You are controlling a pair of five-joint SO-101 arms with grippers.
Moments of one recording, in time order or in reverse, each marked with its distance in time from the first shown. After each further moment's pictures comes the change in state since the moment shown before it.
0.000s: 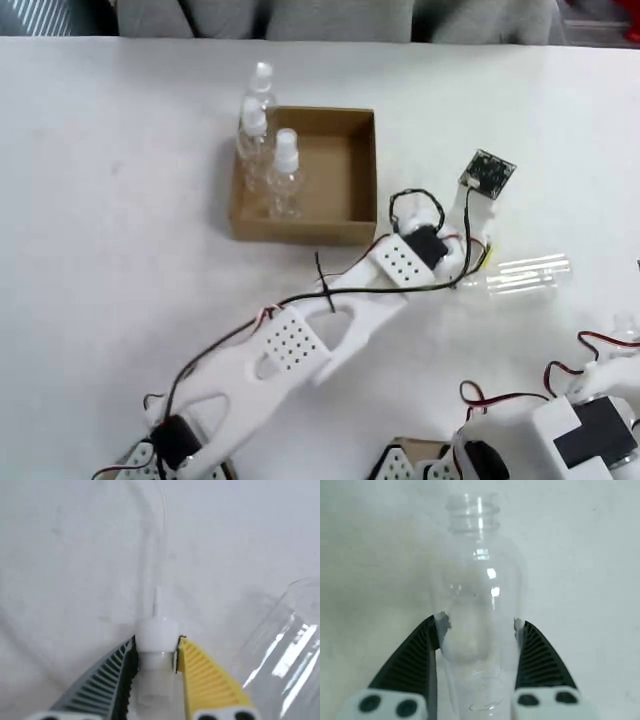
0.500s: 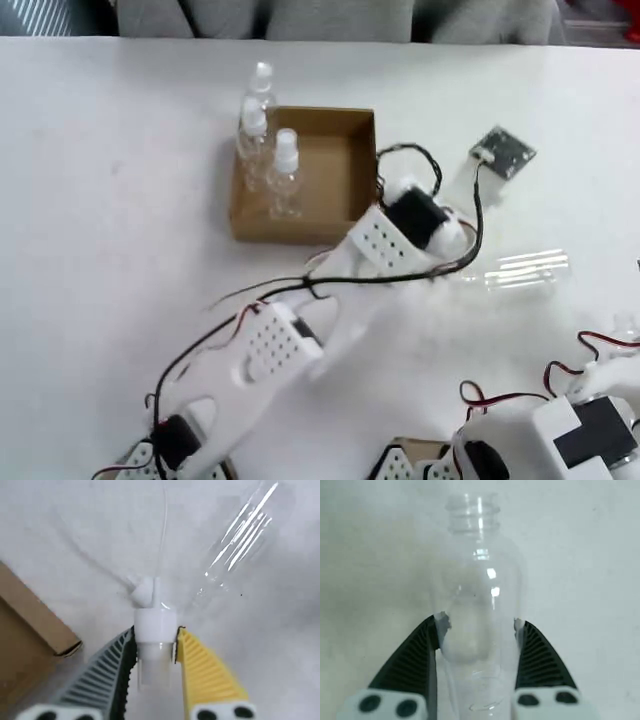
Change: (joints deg) left arm -0.5 -17.6 -12.5 43.3 -10.9; right arm 0.0 0.0 0.0 0.0 0.0
